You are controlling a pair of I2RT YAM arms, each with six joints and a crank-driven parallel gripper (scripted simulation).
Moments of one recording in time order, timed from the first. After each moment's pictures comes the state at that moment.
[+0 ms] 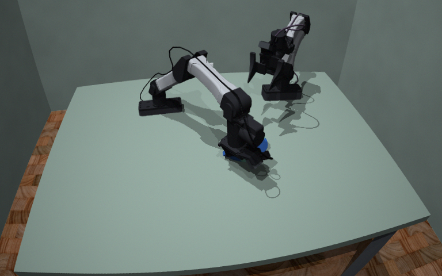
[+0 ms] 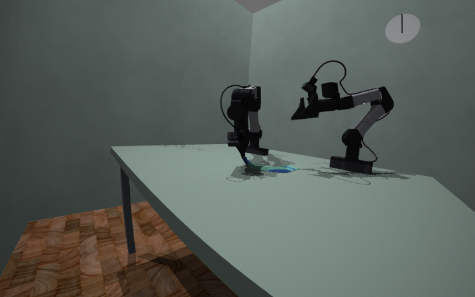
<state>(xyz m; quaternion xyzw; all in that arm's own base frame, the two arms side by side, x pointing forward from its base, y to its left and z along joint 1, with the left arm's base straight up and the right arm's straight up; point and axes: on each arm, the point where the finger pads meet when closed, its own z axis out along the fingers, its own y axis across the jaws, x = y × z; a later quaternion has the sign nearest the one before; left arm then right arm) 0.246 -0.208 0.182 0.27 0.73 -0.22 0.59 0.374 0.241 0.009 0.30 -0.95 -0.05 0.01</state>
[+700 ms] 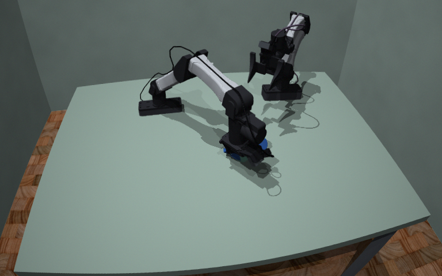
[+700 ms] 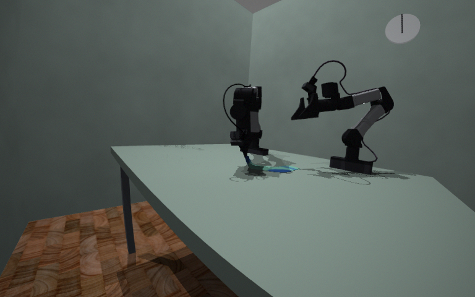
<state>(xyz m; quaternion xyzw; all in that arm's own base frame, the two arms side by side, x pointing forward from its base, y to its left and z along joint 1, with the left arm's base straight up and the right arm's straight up) 0.246 -0.208 0.182 0.27 0.73 -0.22 0.59 0.364 0.245 0.015 0.30 -0.95 -0.05 0.02</state>
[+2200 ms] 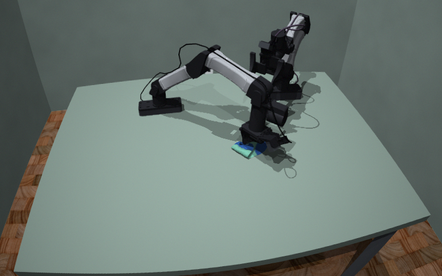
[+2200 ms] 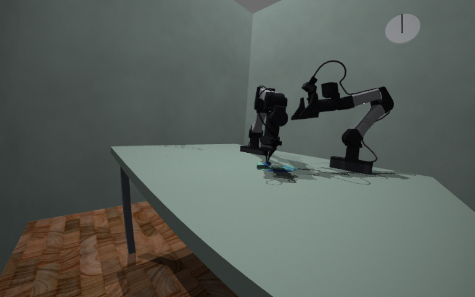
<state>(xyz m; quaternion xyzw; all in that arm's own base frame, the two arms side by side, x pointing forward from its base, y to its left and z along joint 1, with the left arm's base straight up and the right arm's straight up) 0.246 -0.208 0.182 0.27 0.73 -0.22 0.59 0.308 0.320 0.001 0.30 -0.96 0.03 -0.01</state>
